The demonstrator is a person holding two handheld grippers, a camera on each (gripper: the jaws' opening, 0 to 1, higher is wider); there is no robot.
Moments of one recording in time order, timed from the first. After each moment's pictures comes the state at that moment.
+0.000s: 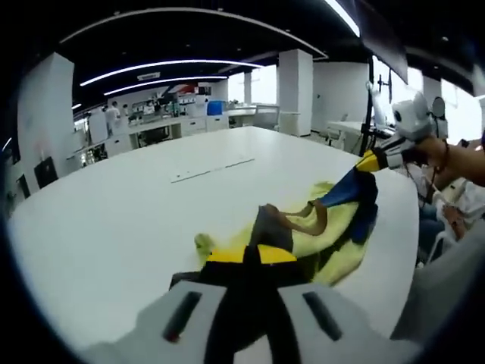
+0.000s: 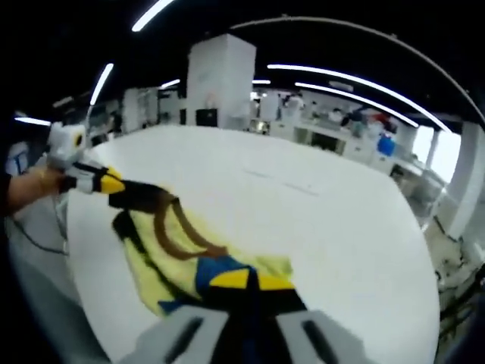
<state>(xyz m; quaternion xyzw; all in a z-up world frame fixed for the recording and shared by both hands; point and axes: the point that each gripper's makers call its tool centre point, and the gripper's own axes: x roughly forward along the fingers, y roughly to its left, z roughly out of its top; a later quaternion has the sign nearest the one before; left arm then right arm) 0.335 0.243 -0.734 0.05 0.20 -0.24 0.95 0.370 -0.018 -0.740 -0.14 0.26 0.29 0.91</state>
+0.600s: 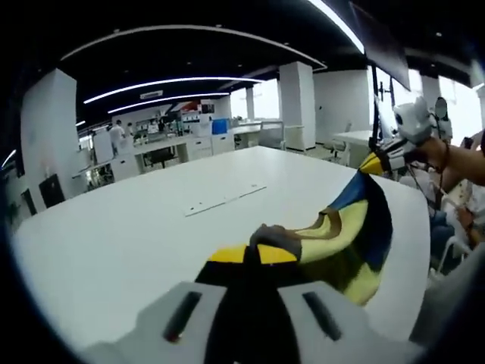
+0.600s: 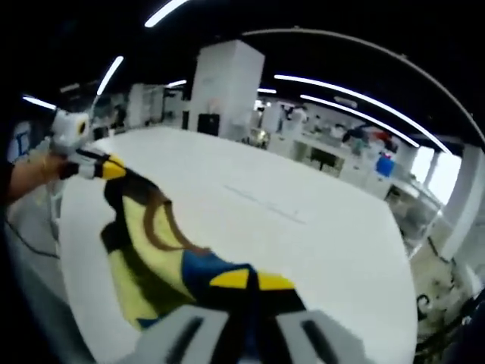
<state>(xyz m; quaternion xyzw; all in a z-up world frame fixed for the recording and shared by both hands) 0.384 0.253 -0.690 0.07 0.15 -0.23 0.96 0.416 -0.019 -0.699 -0.17 0.23 0.30 0.91</state>
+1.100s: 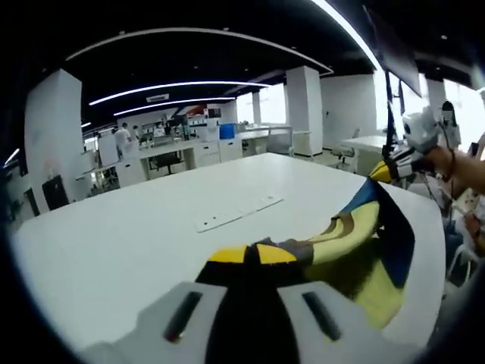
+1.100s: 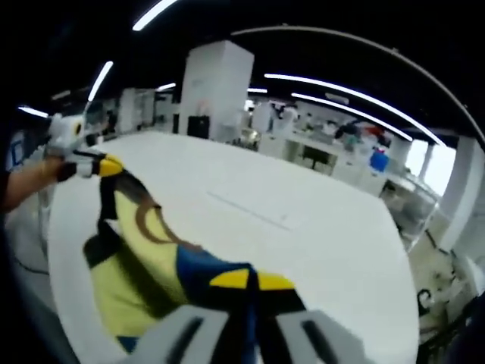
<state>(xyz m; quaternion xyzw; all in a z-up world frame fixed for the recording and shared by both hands) 0.445 0.271 -0.681 0.06 0.14 -0.22 0.97 0.465 -0.024 -0.701 -0.14 0.23 0.27 0.92</state>
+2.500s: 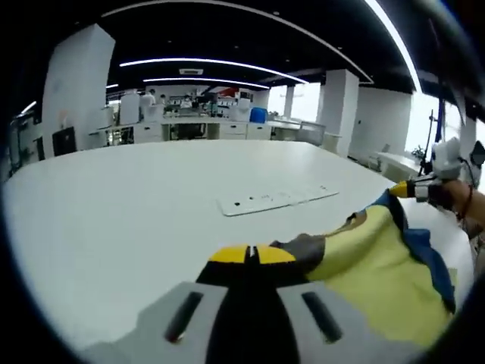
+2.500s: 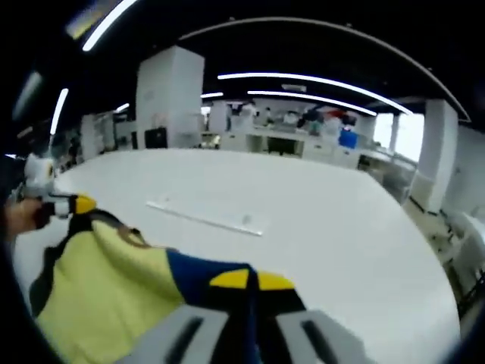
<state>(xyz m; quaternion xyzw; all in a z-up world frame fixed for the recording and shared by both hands) 0.577 0.302 -0.789 -0.02 0.19 -0.15 0.97 0.612 -0.021 -0.788 -0.07 0.24 0.18 0.95</state>
